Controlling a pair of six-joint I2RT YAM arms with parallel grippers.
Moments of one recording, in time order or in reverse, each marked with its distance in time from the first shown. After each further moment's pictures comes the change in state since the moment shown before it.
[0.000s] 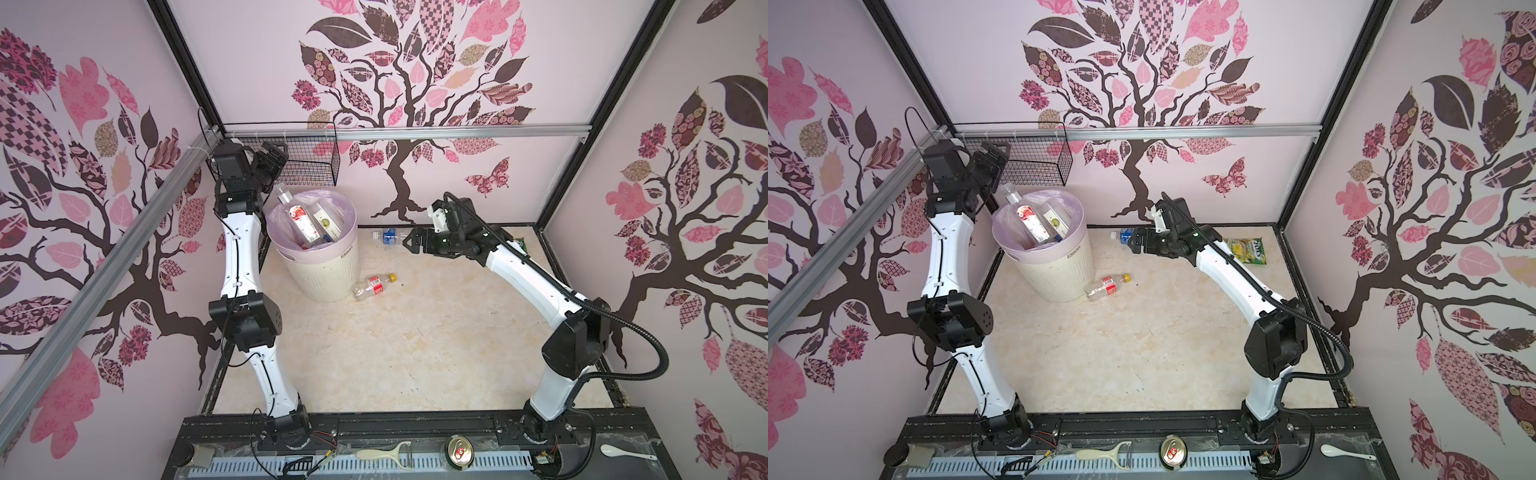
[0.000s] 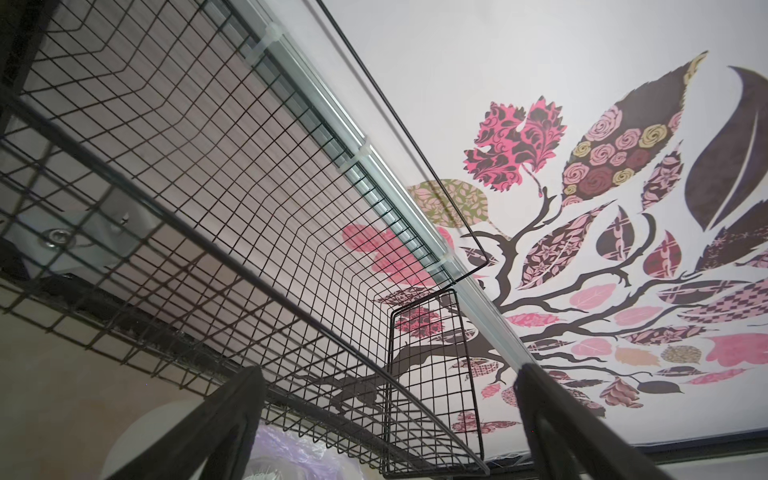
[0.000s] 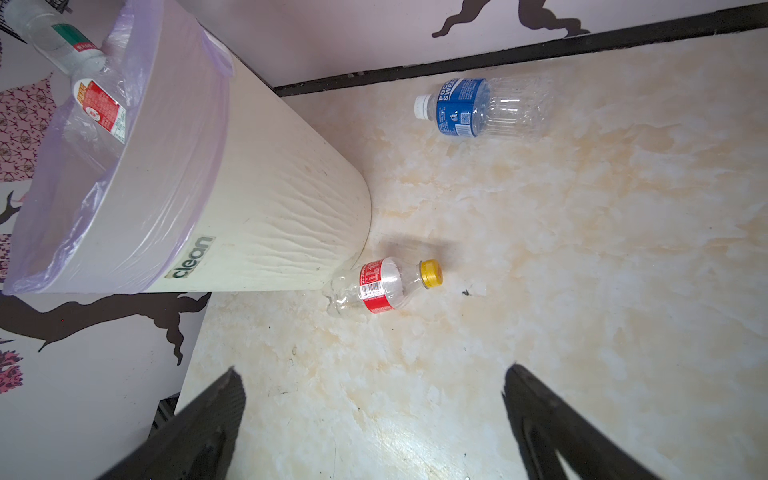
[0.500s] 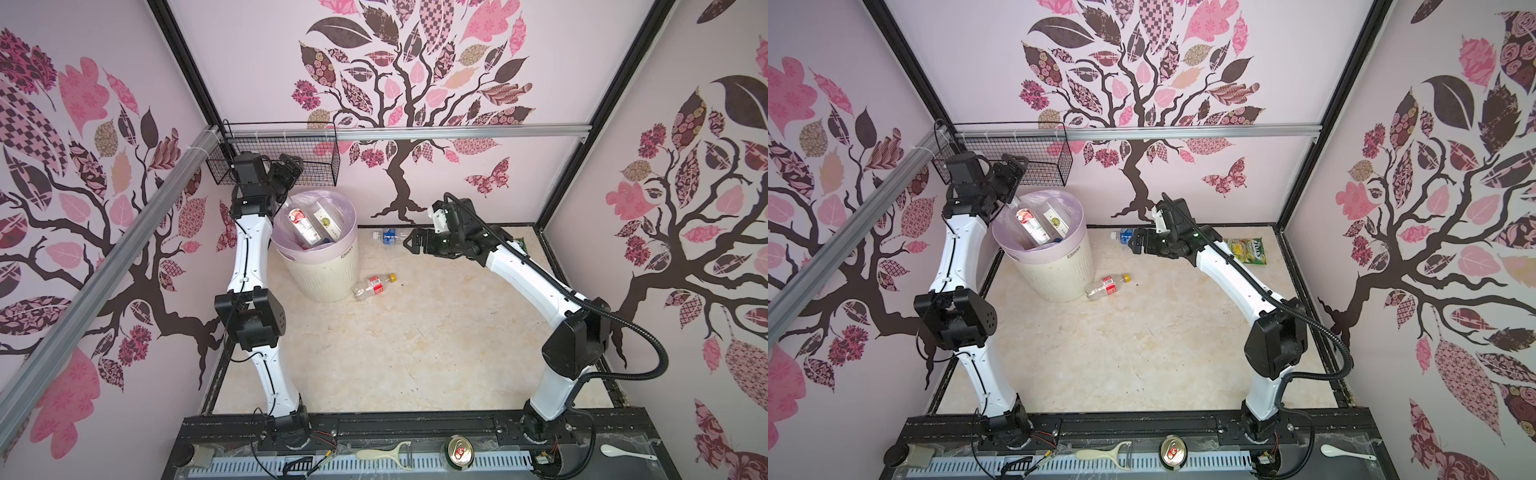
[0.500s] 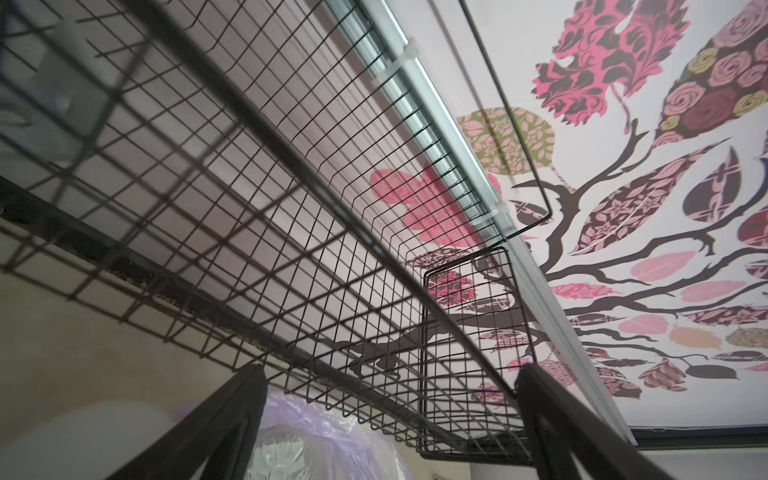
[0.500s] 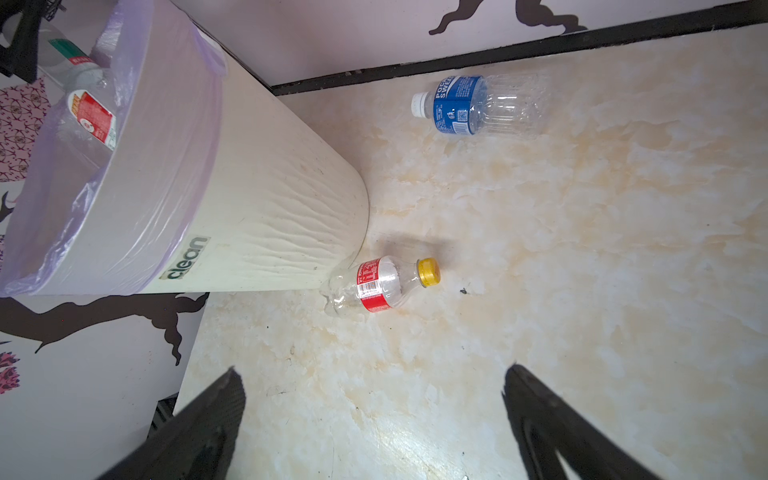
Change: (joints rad) left arm -0.053 -0.023 -0.148 0.012 -0.027 0.024; right arm -0.010 0.000 -0.007 0.001 0.000 0.000
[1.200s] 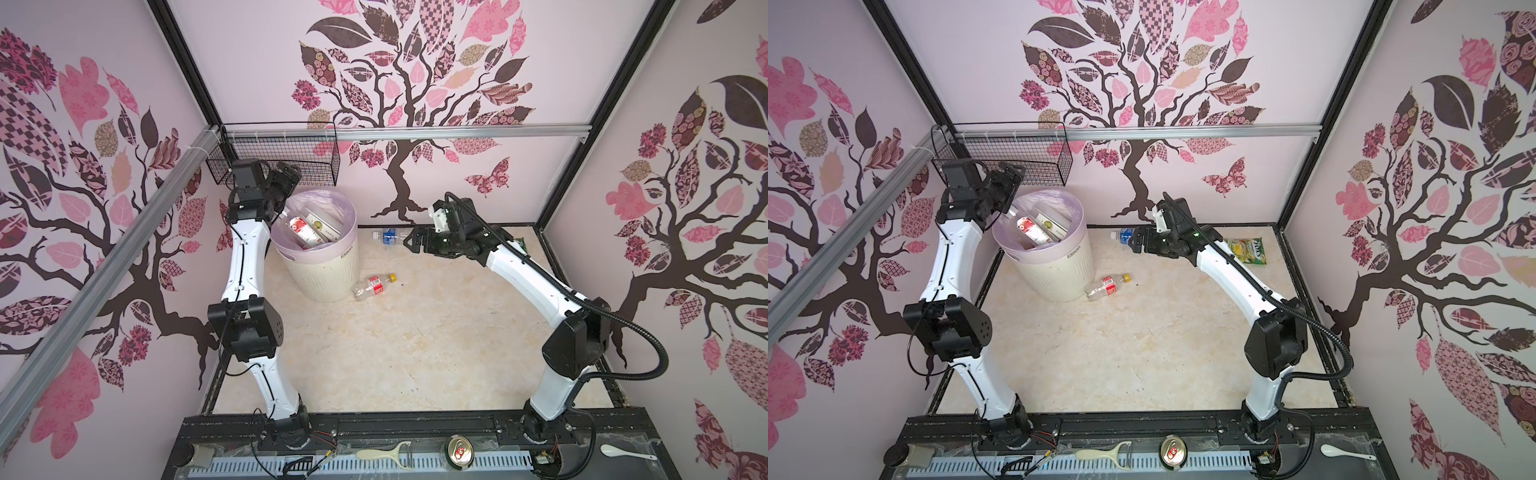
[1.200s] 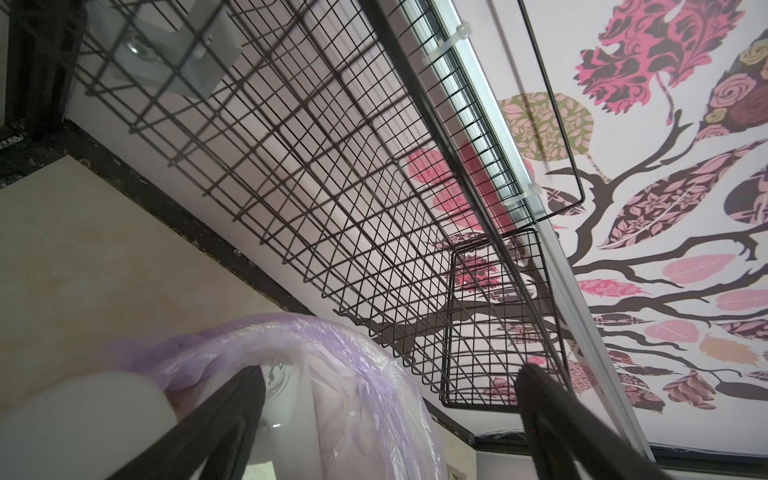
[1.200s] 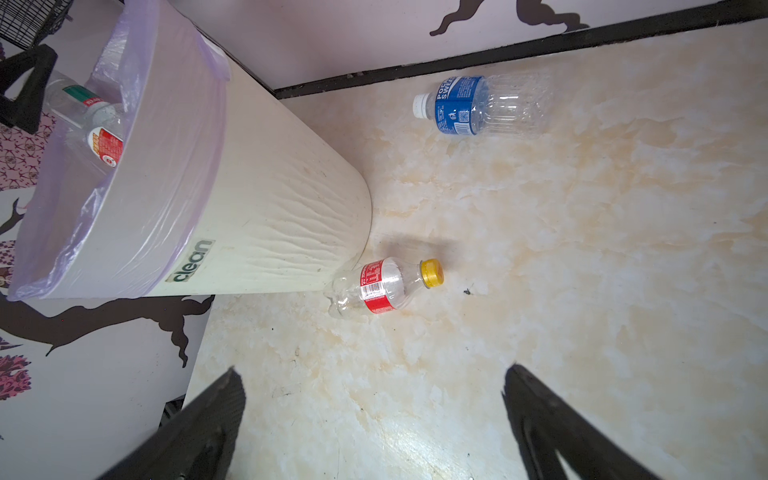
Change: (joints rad) left arm 0.000 -0.118 -0.101 -0.089 -0.045 -0.013; right arm -0.002 0.000 0.000 0.006 -0.008 0.016
